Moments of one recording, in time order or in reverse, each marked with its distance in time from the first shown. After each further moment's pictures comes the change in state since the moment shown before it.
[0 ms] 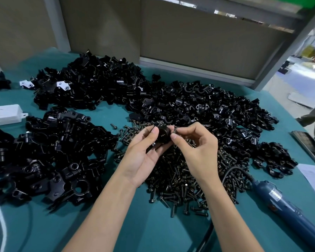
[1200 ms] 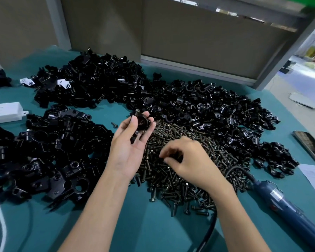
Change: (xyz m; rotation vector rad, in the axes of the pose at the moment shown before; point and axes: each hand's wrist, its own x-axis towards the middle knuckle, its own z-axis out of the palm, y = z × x) left_hand 0.007 0.016 -0.010 -0.120 0.181 0.251; right_hand 0.000 -0.007 -0.008 -0.535 -0.621 0.013
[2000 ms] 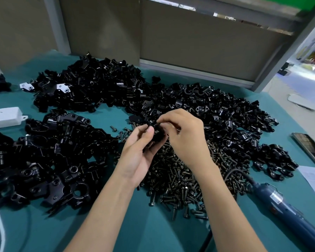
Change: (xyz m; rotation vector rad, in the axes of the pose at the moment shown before) left_hand -0.005 -0.013 0.005 0.207 -0.061 -0.128; right_hand 0.043 -0.019 -0.007 0.100 0.539 -0.189
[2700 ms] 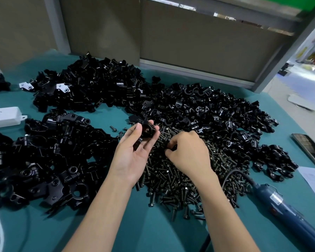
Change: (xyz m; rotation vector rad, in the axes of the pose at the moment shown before) left_hand 0.003 0.005 -0.007 -0.229 0.054 0.014; right_hand -0.022 0.007 0.003 -0.504 -0.359 0.404
